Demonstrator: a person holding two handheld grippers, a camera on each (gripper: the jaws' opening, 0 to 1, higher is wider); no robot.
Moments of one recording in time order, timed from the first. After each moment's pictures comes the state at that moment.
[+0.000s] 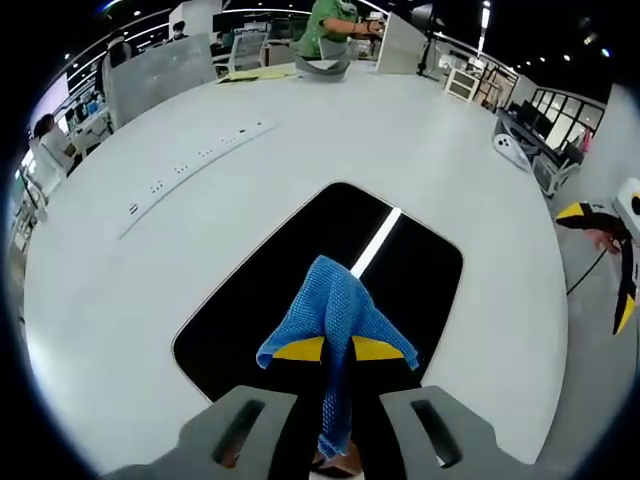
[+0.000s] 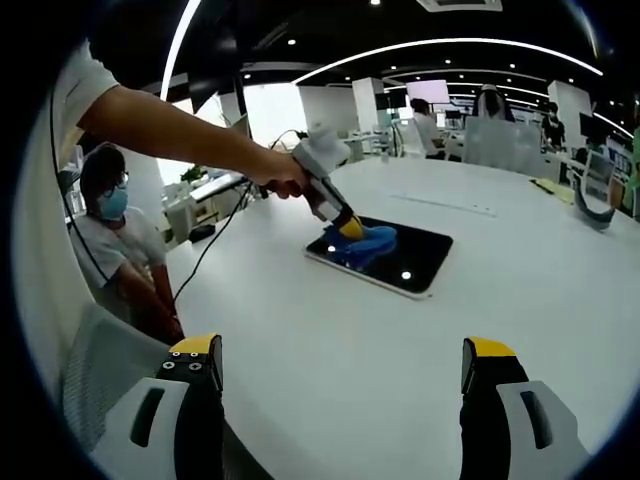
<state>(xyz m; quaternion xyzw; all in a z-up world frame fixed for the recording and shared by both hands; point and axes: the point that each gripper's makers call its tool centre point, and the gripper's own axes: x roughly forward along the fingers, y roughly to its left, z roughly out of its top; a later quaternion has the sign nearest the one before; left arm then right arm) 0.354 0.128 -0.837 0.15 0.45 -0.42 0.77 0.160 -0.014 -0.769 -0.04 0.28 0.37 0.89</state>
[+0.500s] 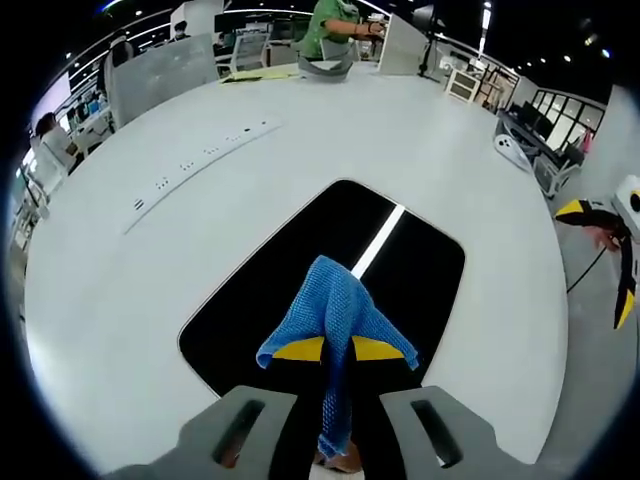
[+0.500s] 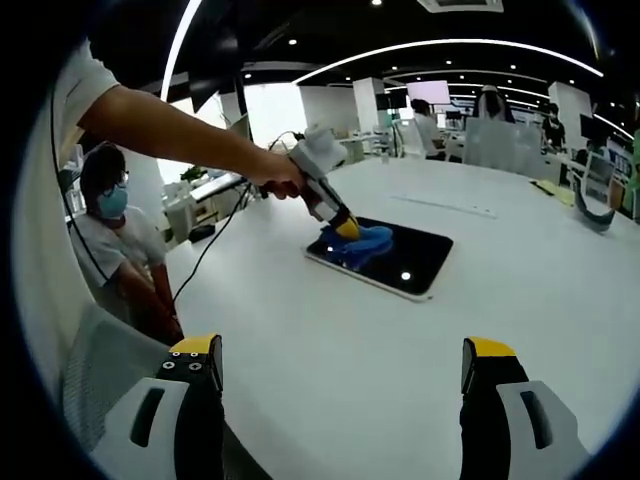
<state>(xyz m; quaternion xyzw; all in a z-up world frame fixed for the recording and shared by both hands) 0.355 0.137 -0.838 0.15 0.45 -0.42 0.78 0.161 -0.014 -0.767 -0.04 0.28 0.37 0.89</state>
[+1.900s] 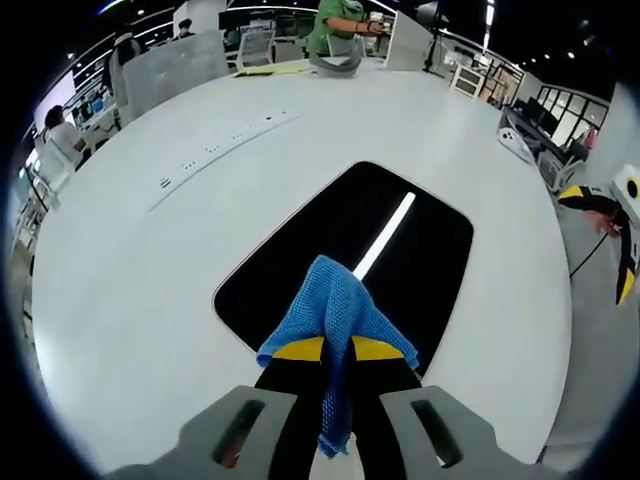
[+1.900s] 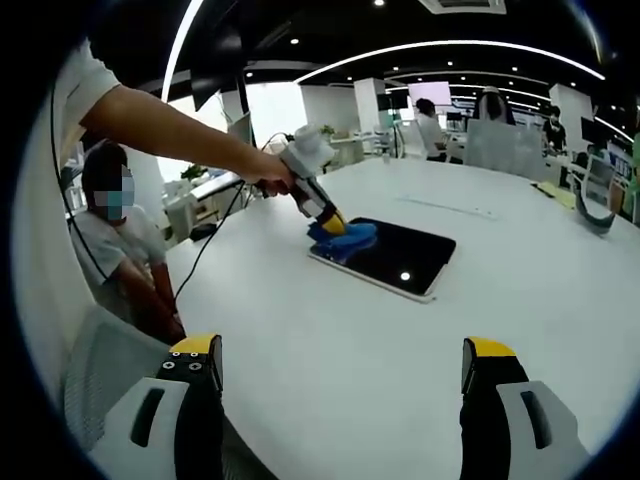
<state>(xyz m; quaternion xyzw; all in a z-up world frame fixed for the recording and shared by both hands) 0.351 0.177 -0.837 0.16 0.45 -0.41 0.78 0.156 -0.008 -0.765 -0.04 0.28 0.37 0.89</state>
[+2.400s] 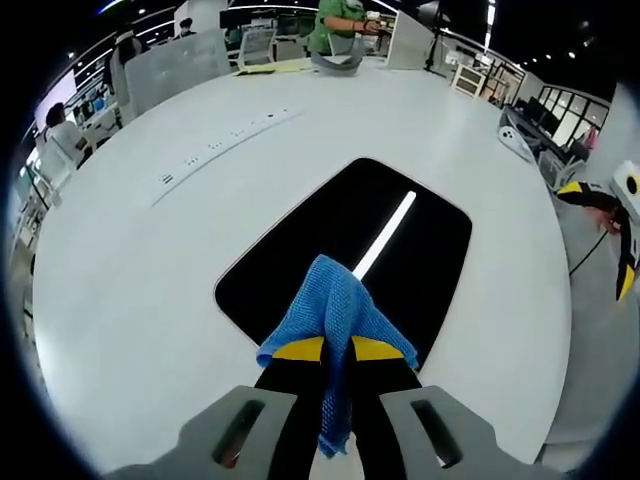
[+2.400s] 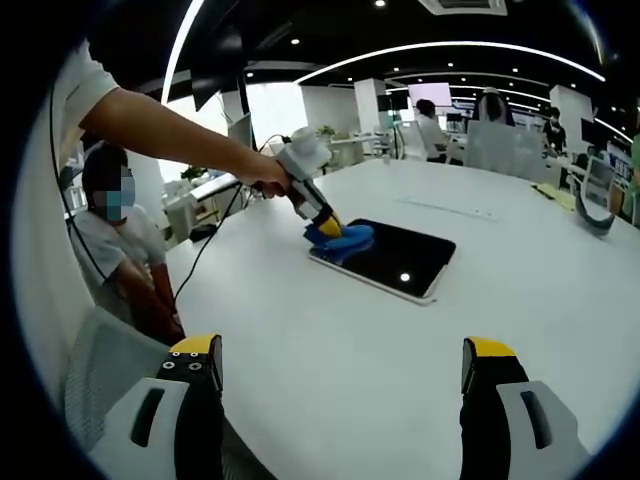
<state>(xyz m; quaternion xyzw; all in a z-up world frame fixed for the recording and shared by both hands) 0.346 0.180 -0.838 0.16 0.45 -0.40 0.78 0.156 -0.008 -0.764 -0.04 0.27 0.37 0.89</state>
